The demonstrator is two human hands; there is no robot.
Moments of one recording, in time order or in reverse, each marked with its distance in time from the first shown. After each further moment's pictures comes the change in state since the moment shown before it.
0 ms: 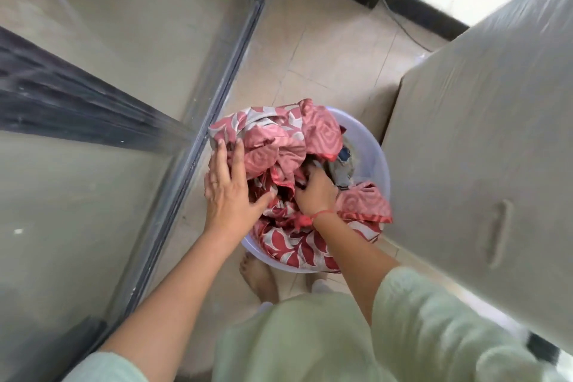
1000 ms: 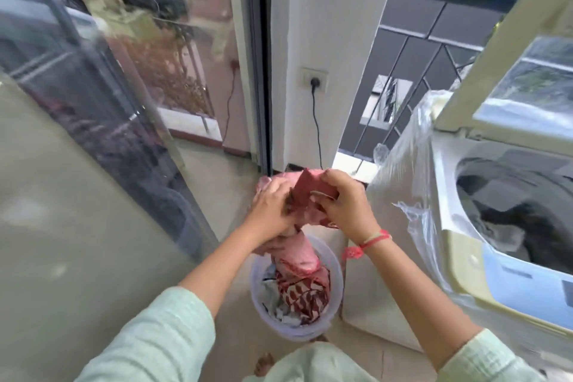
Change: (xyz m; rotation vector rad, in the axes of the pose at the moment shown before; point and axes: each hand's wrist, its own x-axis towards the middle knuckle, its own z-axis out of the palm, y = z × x) left_hand -0.145 0.231 -0.338 -0.135 0.135 0.581; right_hand -0.284 -0.181 -0.413 0.296 0.525 -0.830
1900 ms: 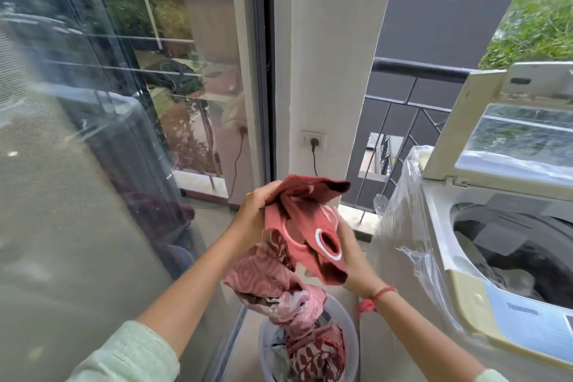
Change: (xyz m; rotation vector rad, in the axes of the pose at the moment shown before) left_hand 0.004 0.066 -0.116 -0.976 0.126 -0.095; right_hand -0.023 -0.003 0.006 0.238 -0.219 0.185
